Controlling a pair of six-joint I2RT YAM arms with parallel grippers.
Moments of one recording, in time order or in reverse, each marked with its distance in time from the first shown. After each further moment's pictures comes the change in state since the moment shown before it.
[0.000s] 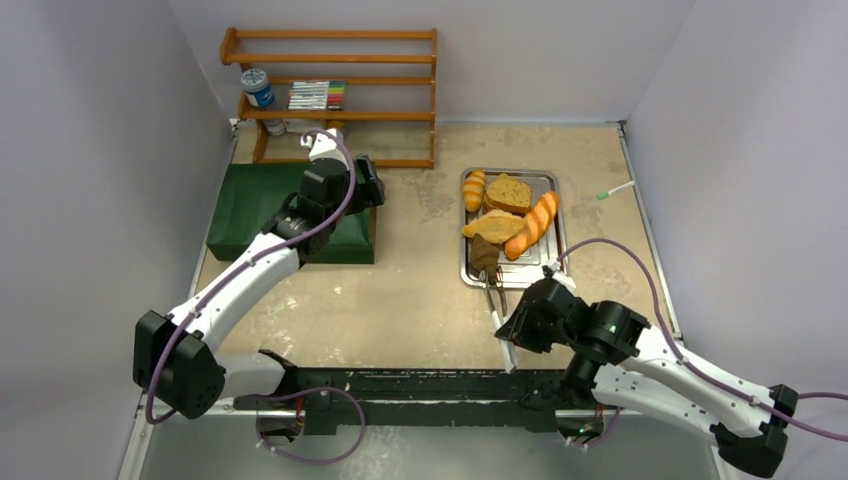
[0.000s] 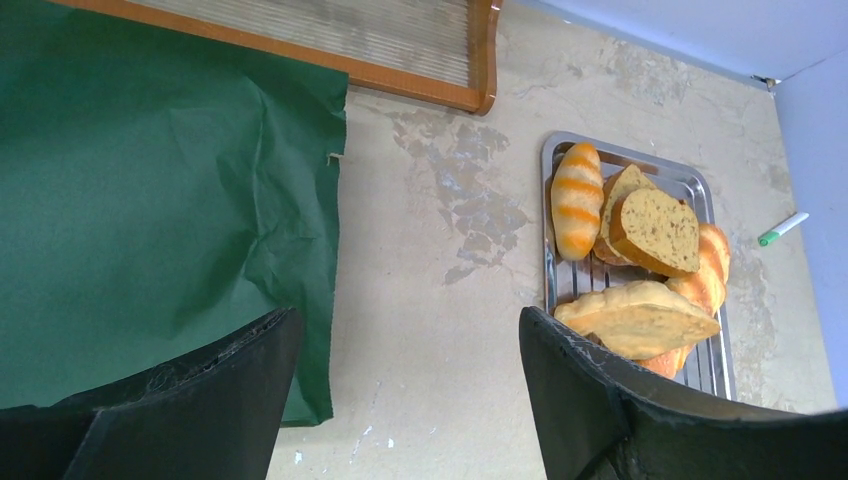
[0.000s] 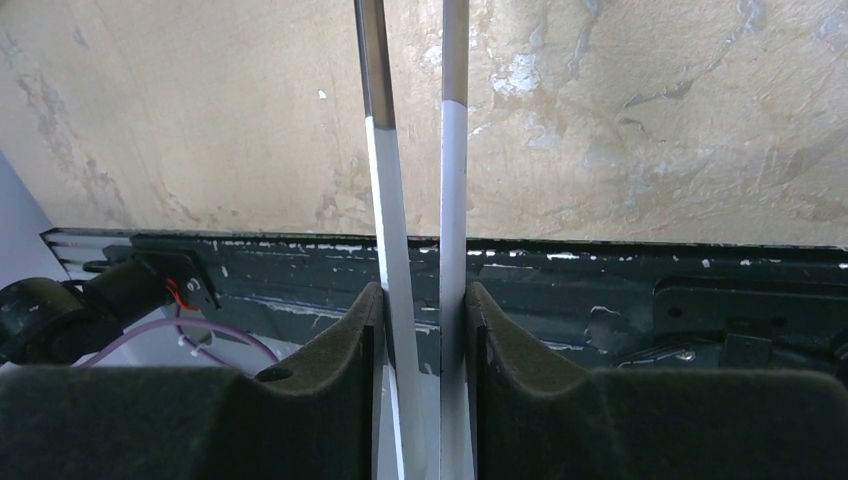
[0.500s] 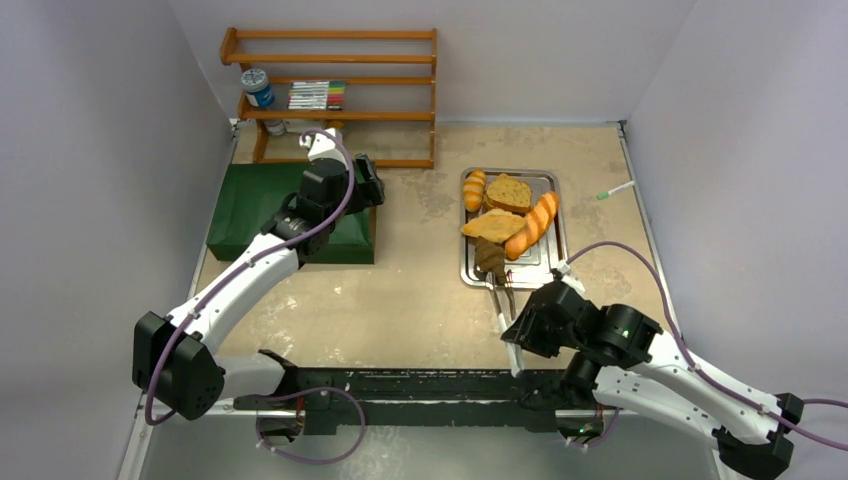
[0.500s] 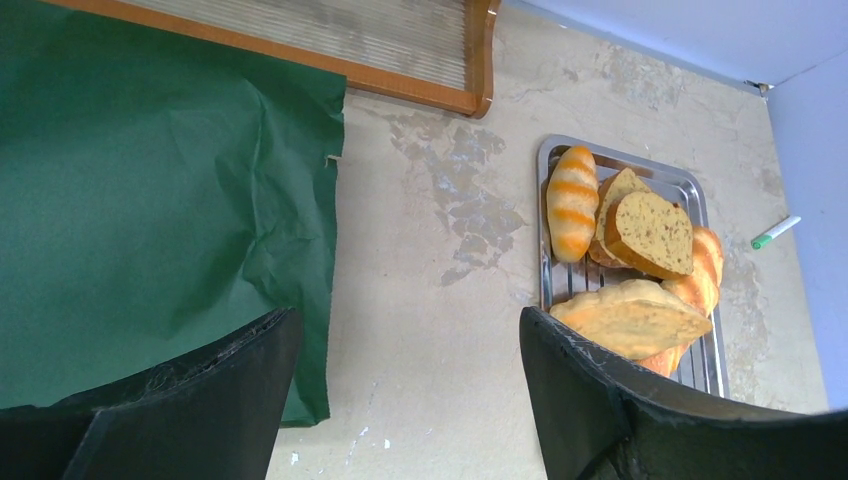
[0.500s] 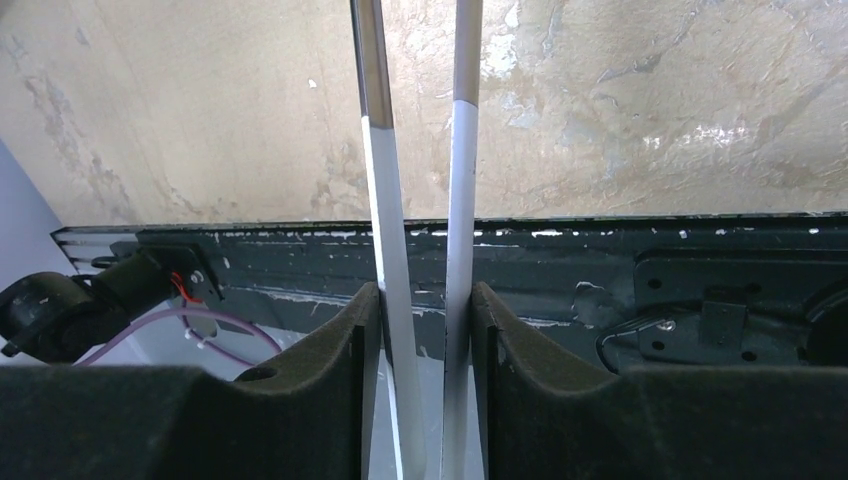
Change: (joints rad) left arm 0.000 -0.007 0.000 0.001 0.000 -0.005; right arm 0.000 -0.058 0.023 -0.085 -0.004 0.026
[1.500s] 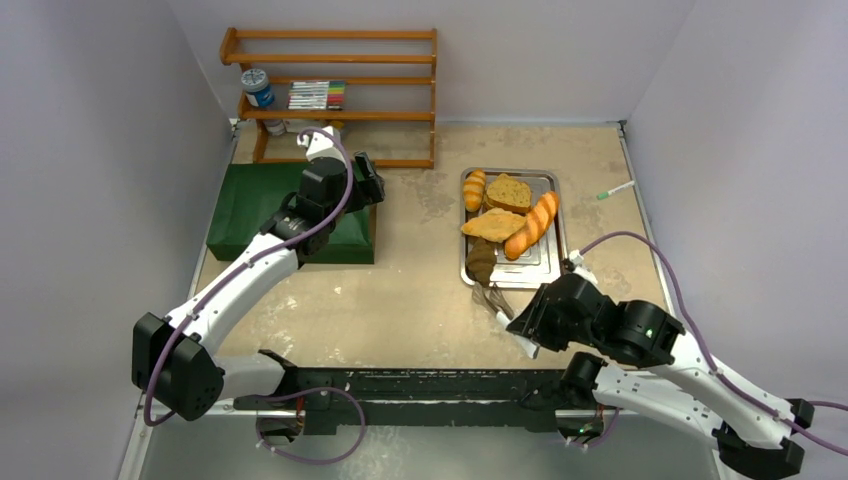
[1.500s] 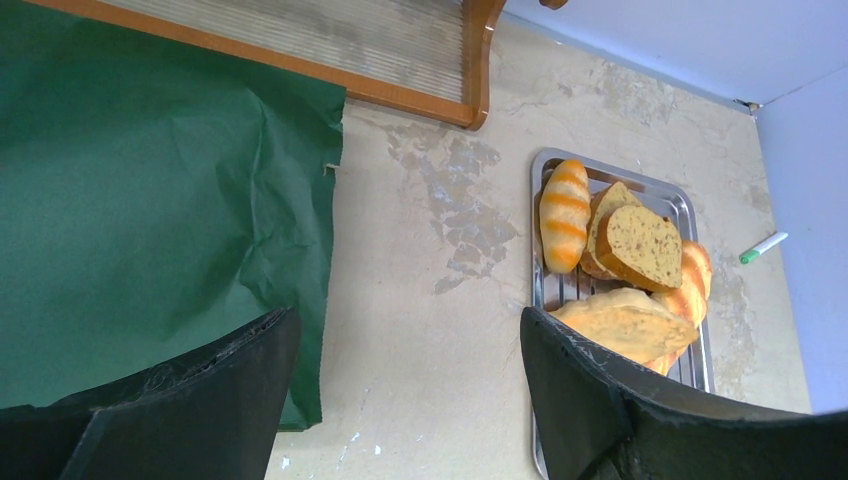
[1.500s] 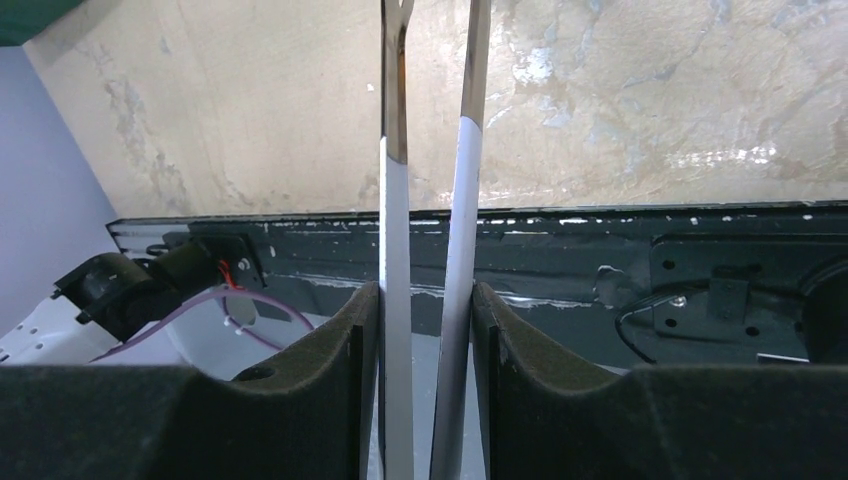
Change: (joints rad) left arm -0.006 -0.004 0.011 -0.001 -0.020 -0.025; right arm 0.000 0.002 0.148 -0.078 0.028 -0.006
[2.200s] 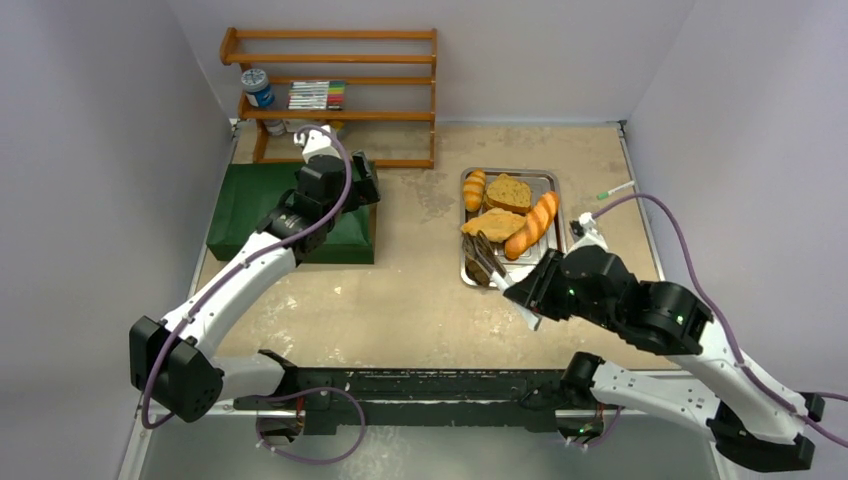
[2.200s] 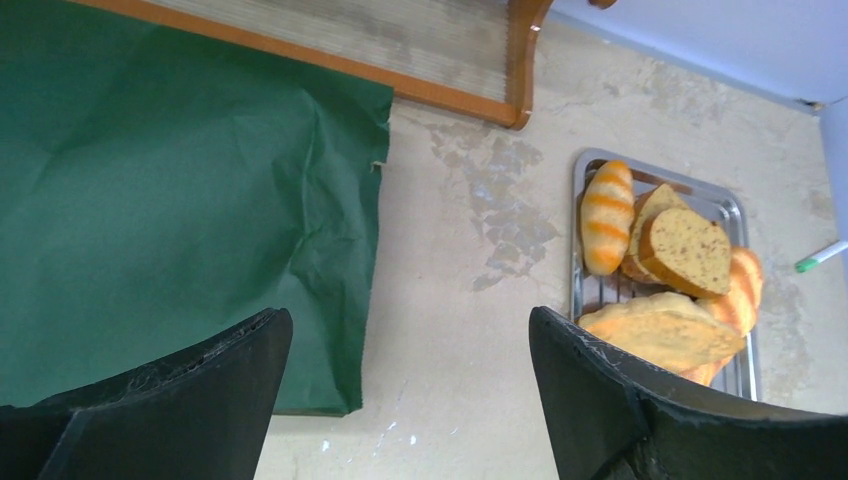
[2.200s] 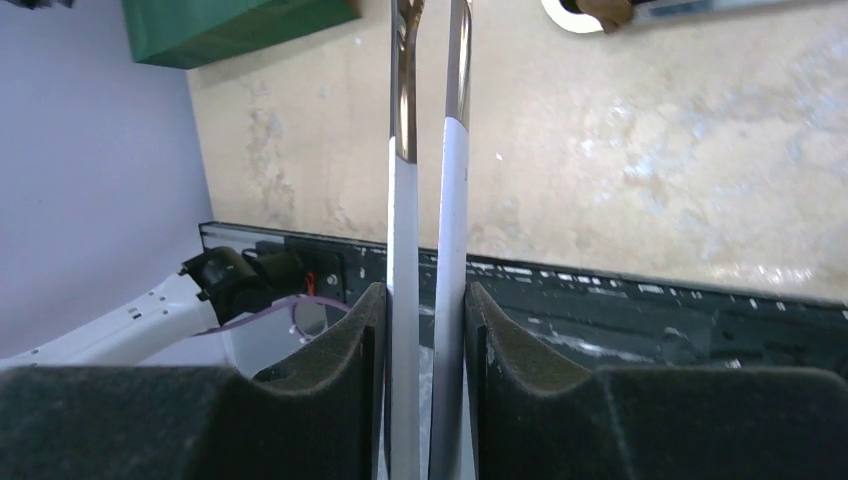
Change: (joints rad) left arm 0.000 -0.009 0.038 -0.083 -0.061 0.027; right arm 0.000 0.118 0.310 -0.013 0.080 -0.122
